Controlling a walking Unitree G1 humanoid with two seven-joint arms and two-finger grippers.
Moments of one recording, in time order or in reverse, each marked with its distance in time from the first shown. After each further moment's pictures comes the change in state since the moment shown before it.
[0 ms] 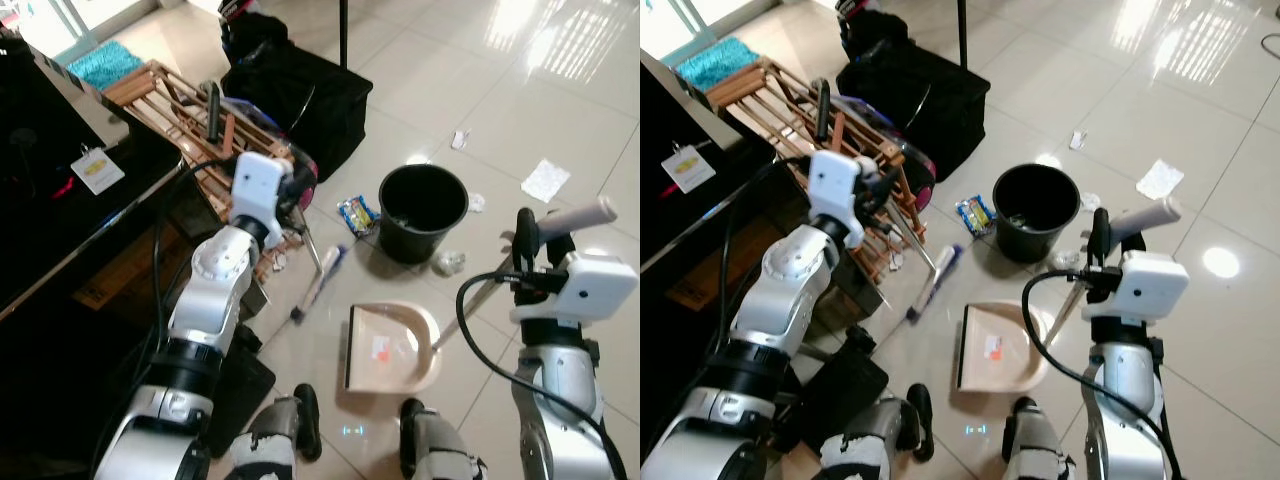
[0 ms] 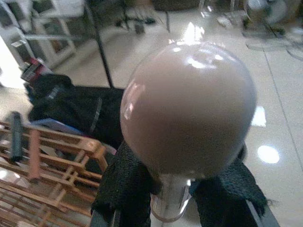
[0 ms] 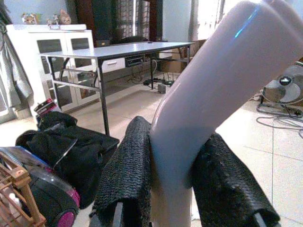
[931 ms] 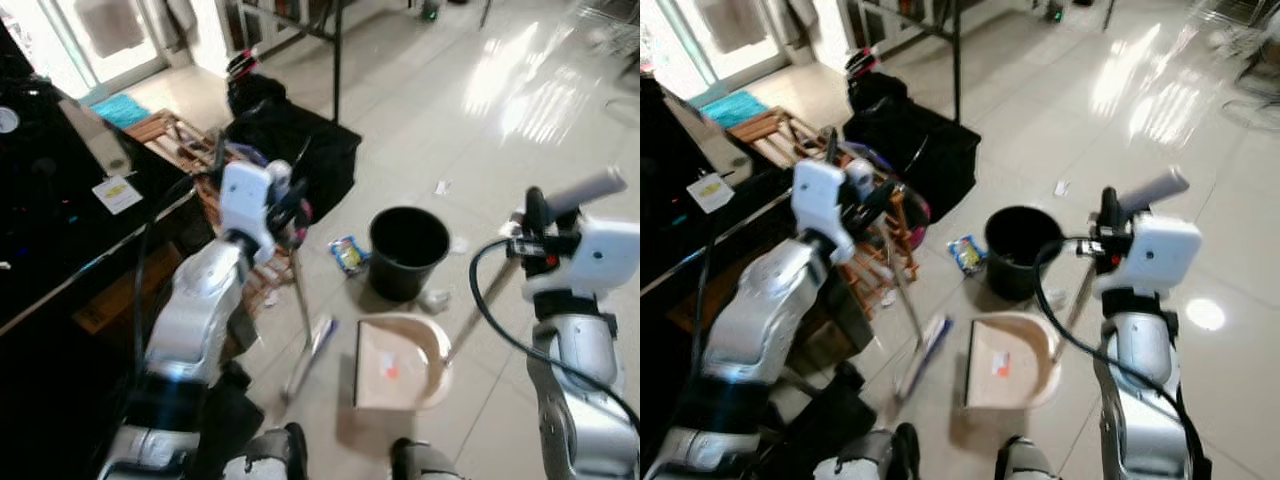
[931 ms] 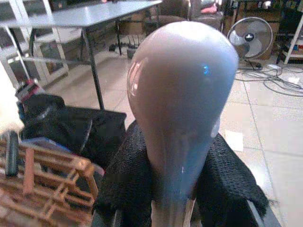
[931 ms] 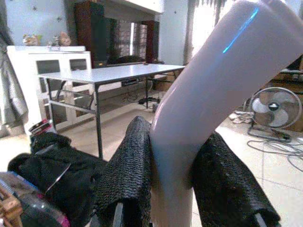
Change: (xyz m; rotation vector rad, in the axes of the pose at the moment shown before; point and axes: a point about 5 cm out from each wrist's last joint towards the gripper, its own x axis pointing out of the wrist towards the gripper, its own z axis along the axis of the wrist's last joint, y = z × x) left arm -0.034 -0.004 0.000 -0.099 0.108 -0.053; right arm 0.030 -0.002 0.023 -0.017 0.084 -0.004
